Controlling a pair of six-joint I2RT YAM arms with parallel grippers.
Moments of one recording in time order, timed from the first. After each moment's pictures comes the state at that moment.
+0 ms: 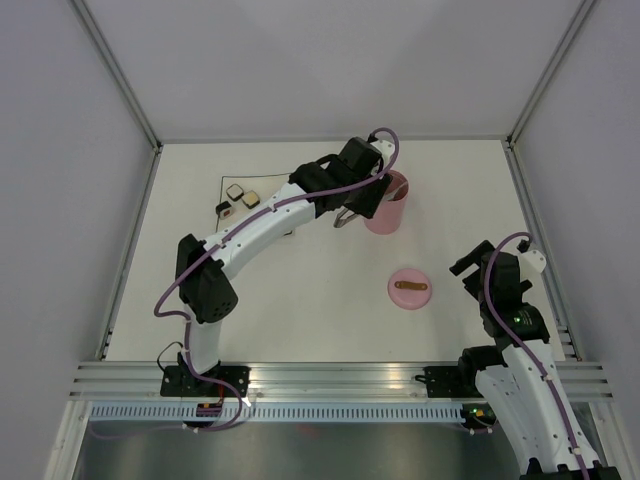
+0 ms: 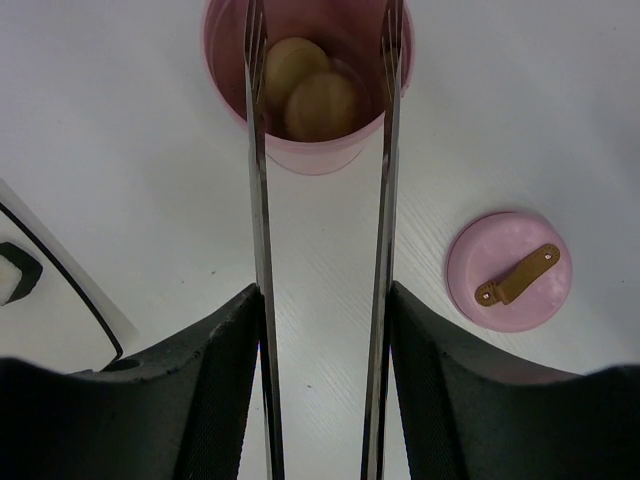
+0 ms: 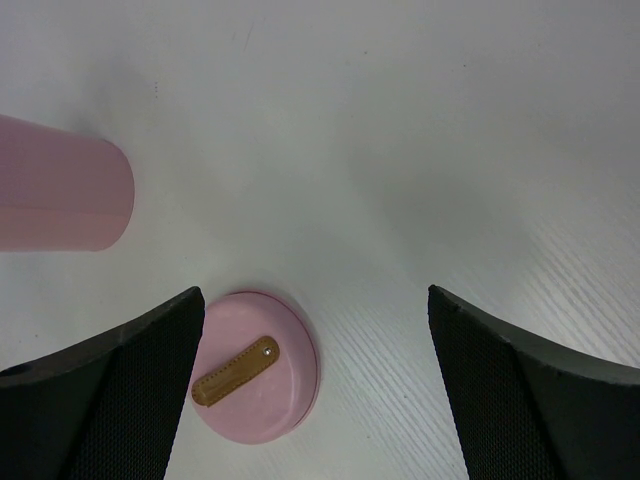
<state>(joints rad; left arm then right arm) -0.85 1.95 1.98 -0.77 -0.13 -0.14 0.10 0.55 0.51 -0.64 0.36 0.81</state>
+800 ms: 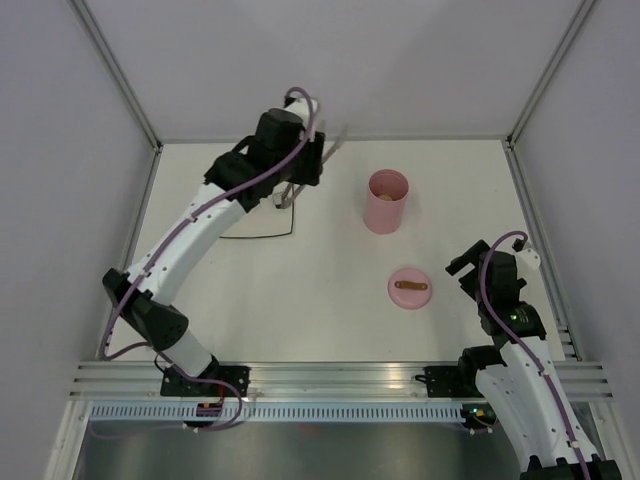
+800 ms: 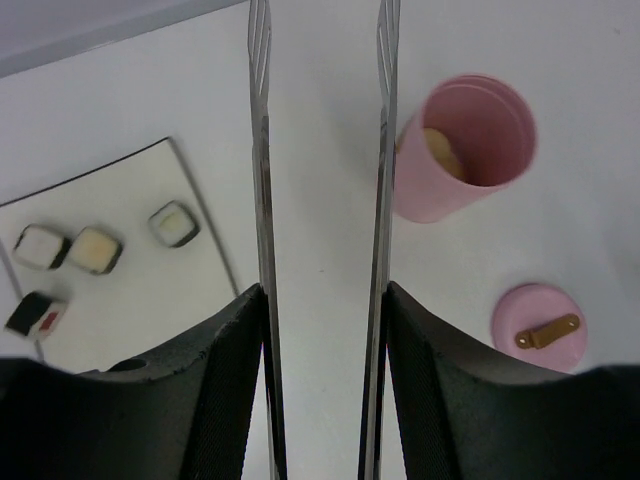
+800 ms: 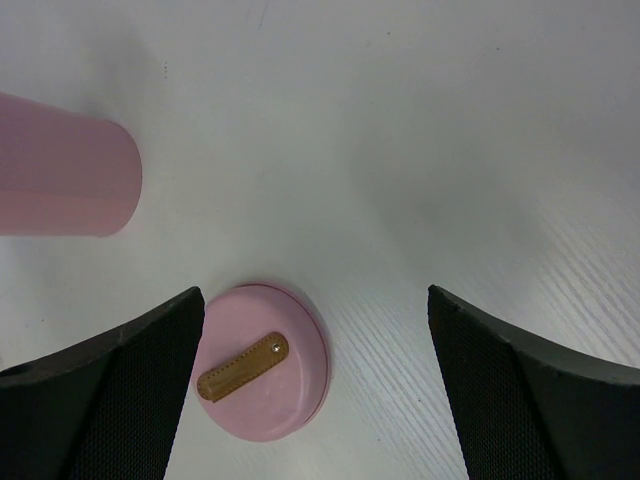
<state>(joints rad) -0.71 1.69 1.90 -0.76 -0.19 -0.18 0.10 0.57 0.48 -0.58 0.32 0.80</state>
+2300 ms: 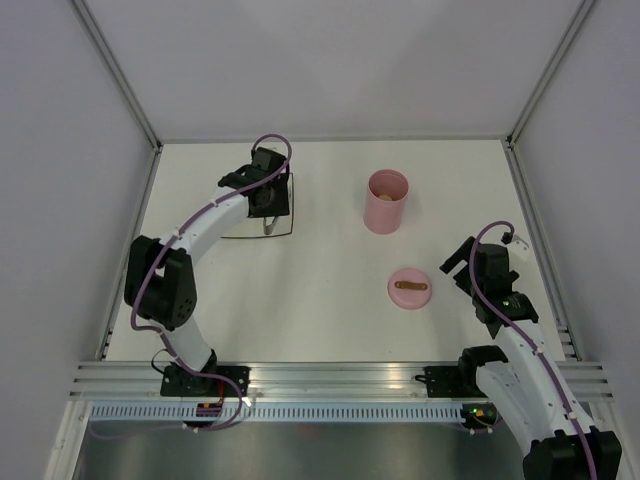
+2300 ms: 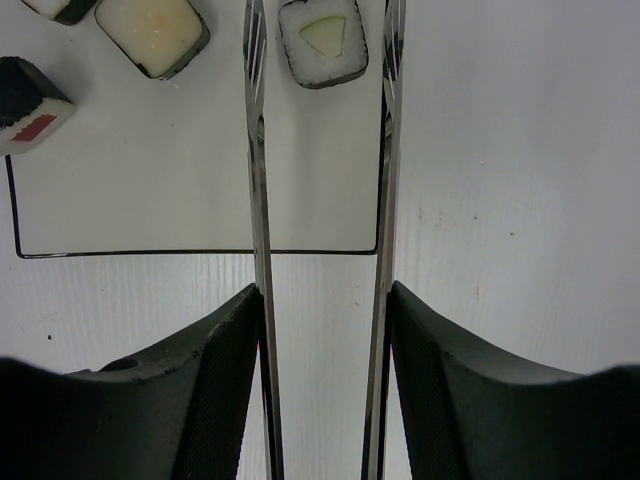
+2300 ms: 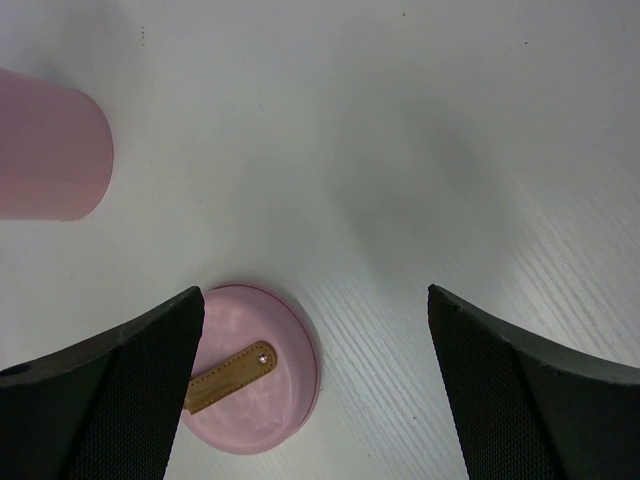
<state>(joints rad) -0.42 1.73 1.40 -0.63 -0.23 -0.41 0.10 0.70 0.46 -0.49 0.28 0.74</state>
